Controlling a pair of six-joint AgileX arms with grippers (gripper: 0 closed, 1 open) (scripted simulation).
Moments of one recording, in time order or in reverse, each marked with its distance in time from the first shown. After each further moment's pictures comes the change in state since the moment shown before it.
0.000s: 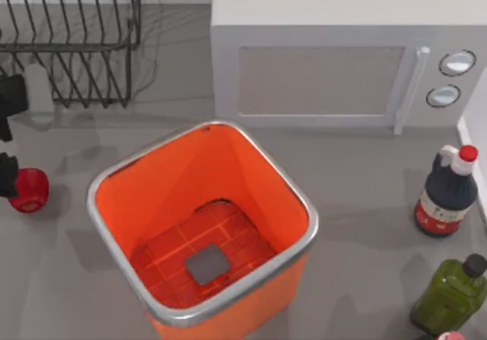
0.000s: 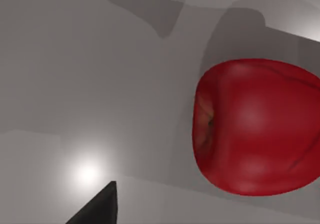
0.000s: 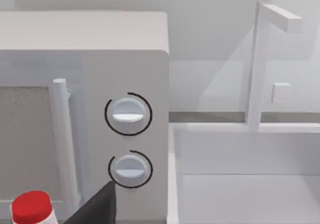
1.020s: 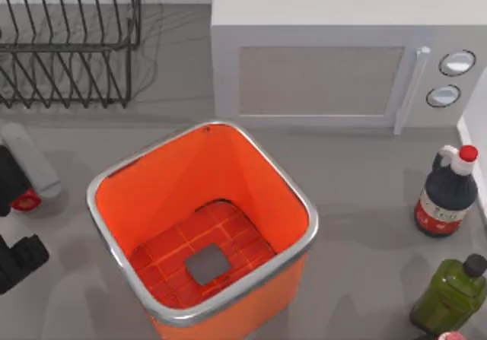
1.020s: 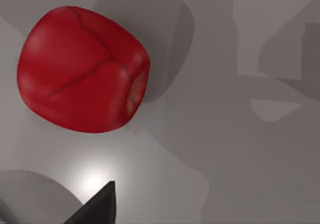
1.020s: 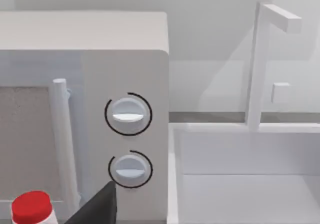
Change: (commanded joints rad) left arm -0.082 -0.629 -0.693 0.408 -0.023 -0.409; right arm 0.000 0.000 0.000 0.000 0.000 0.000
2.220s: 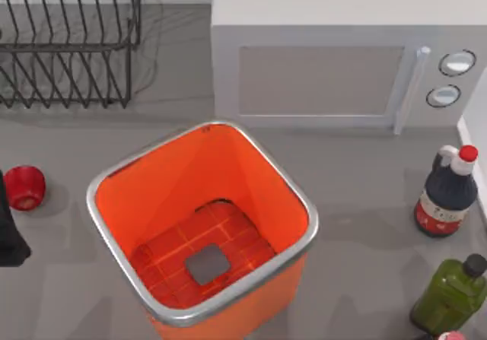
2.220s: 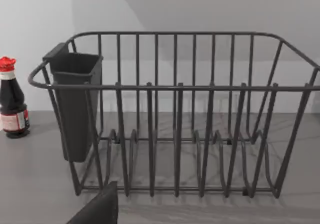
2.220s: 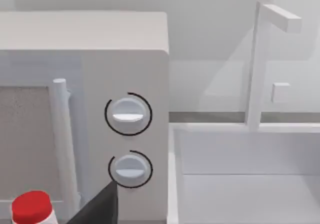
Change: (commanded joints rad) left arm 0.011 -1.306 -0.723 0.650 -0.060 -0.914; right arm 0.000 0.000 0.000 0.000 0.000 0.000
